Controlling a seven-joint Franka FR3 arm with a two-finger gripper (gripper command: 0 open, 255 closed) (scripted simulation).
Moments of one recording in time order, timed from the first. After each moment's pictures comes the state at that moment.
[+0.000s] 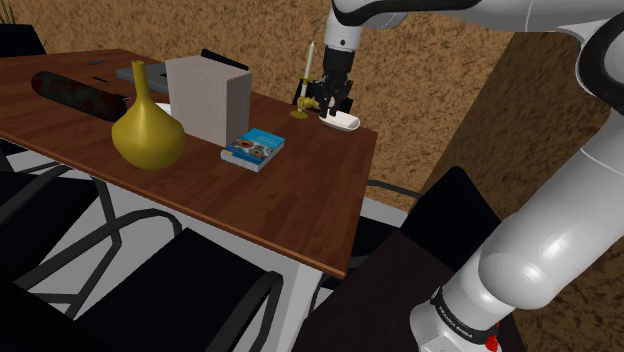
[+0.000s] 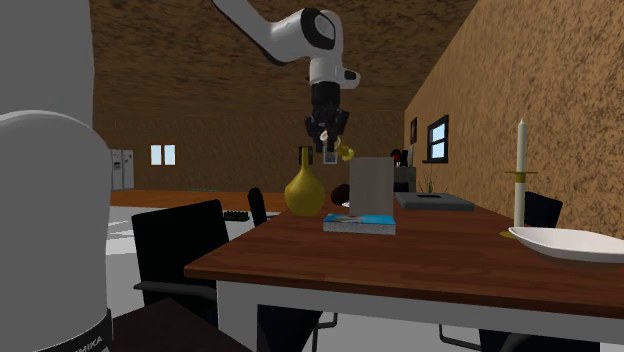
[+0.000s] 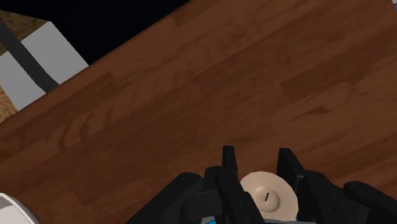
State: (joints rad) arm -0.10 -0.04 0.06 -1.82 -0.03 1.72 0.04
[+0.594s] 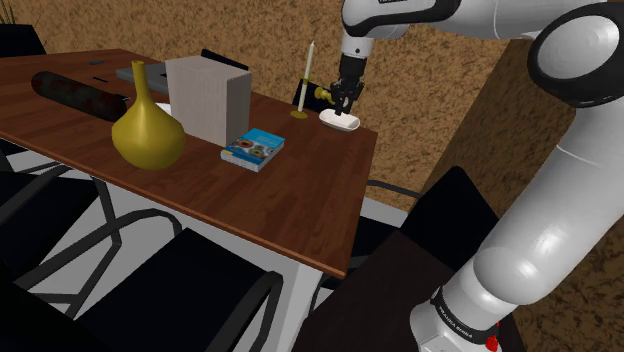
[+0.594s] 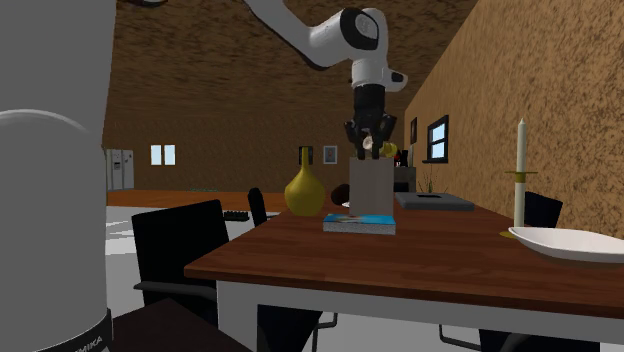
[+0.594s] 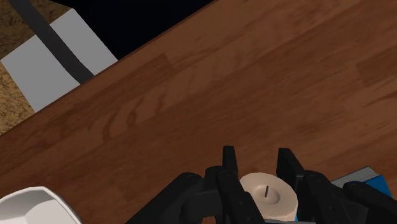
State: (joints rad) arm -0.19 0.10 -0.03 -1.71 -0.04 1.75 -0.14
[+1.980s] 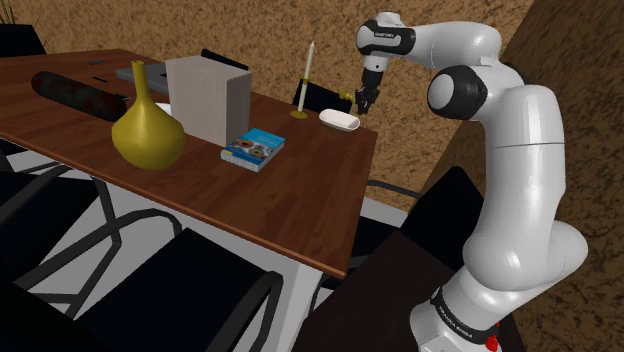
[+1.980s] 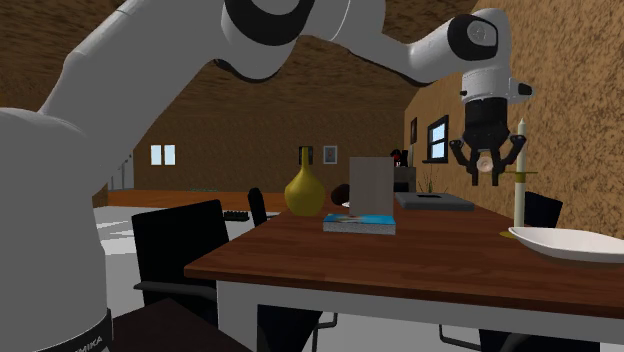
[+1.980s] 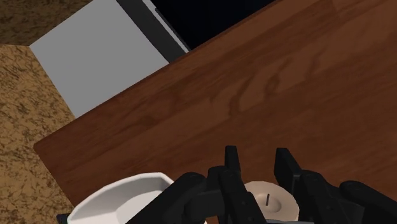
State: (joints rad) arm -0.45 0.65 -0.14 -1.04 0.03 1.65 -0.49
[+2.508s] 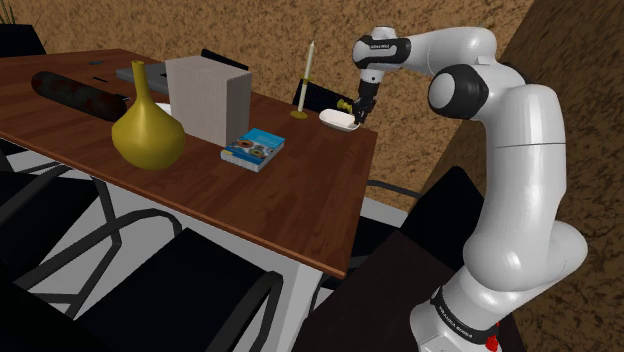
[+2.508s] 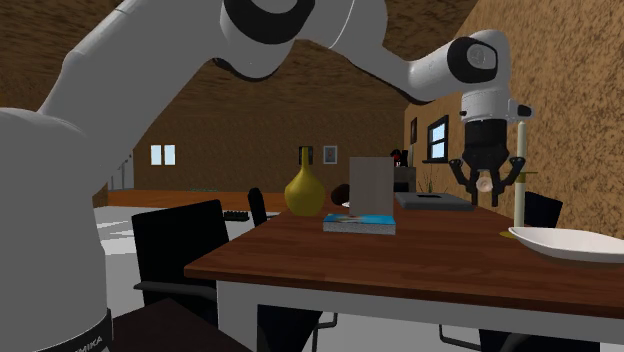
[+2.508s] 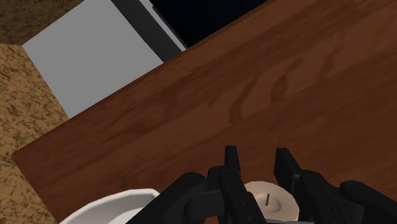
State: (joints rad) arm -0.44 0.64 -0.14 -1.16 0.03 1.76 -0.49
